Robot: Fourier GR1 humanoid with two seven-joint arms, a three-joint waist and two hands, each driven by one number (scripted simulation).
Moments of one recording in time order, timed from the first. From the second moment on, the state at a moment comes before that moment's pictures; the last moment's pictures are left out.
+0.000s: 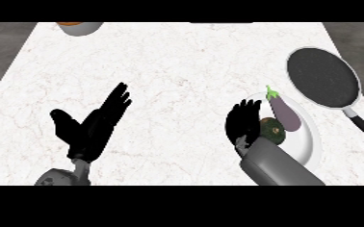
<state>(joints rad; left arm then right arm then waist) -0.09 0.28 -0.31 -1.56 0.41 0.13 0.17 -0.49 -0.27 0.76 -1.25 0.95 0.71 0.95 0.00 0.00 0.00</state>
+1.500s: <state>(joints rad) -0.08 0.20 -0.20 -1.56 0.32 0.04 0.21 -0.45 -0.30 0.62 -1.15 1.30 0.55 0.69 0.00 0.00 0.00</state>
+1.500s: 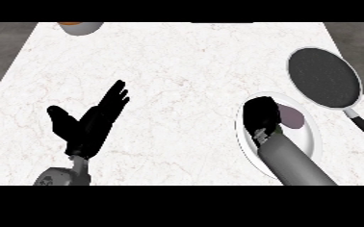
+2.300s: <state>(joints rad) -0.08 0.19 -0.20 -1.56 0.31 0.04 0.21 -0.57 -0.03 0.27 -1.28 1.33 -0.12 0.99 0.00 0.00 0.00</state>
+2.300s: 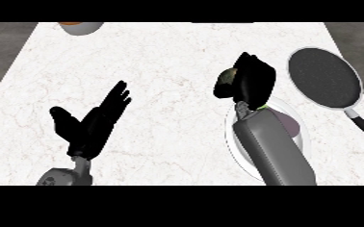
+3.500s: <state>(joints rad) -0.07 0.16 -0.19 -1.56 0.27 0.01 0.21 -0.62 -0.28 -0.16 -0.83 1.09 -0.76 0.55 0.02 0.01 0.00</state>
